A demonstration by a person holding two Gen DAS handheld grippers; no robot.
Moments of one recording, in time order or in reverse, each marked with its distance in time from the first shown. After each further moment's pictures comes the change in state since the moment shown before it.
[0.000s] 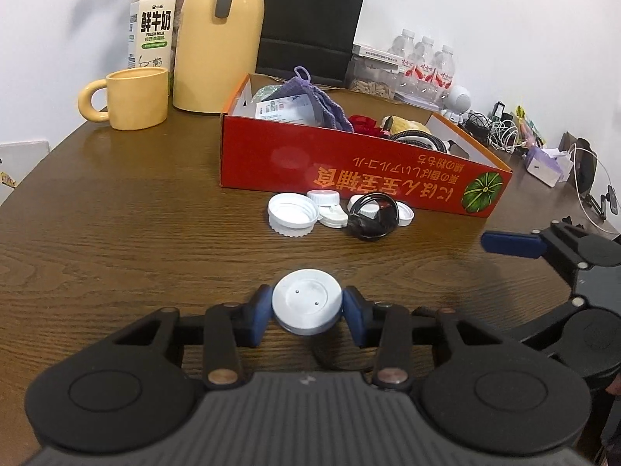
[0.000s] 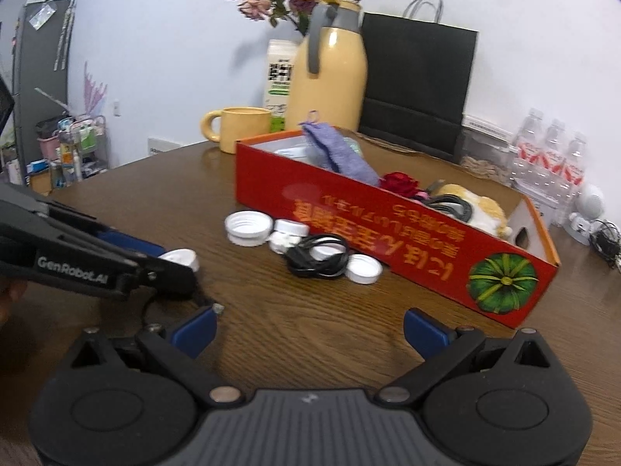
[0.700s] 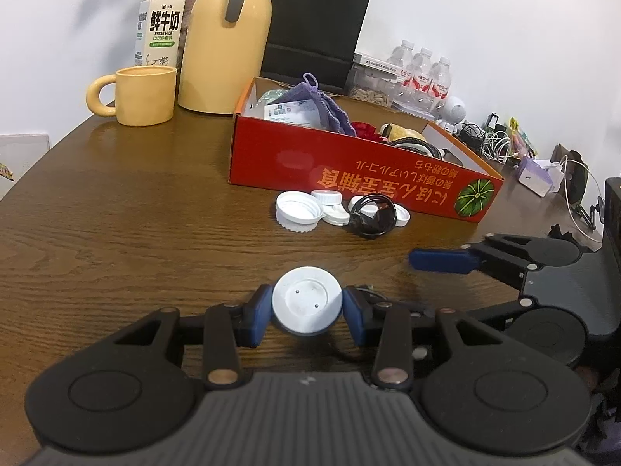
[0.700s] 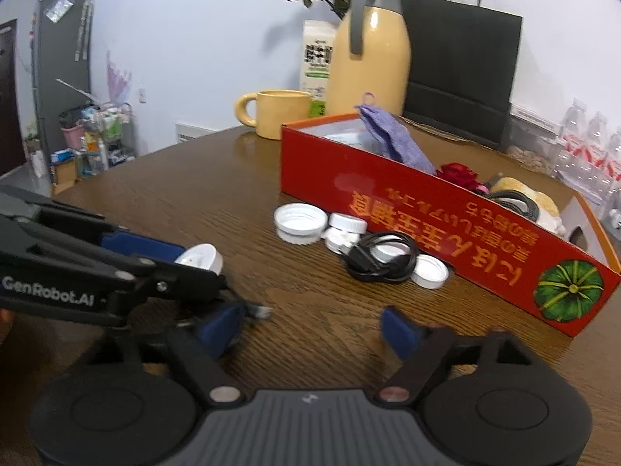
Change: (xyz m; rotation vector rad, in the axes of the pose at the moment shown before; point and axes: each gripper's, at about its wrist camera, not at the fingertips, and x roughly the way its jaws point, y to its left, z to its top) left arm -0.016 0.012 -0.007 -0.029 -0.019 -0.034; right arm 0.024 0.023 0.009 -0.009 0.045 0.102
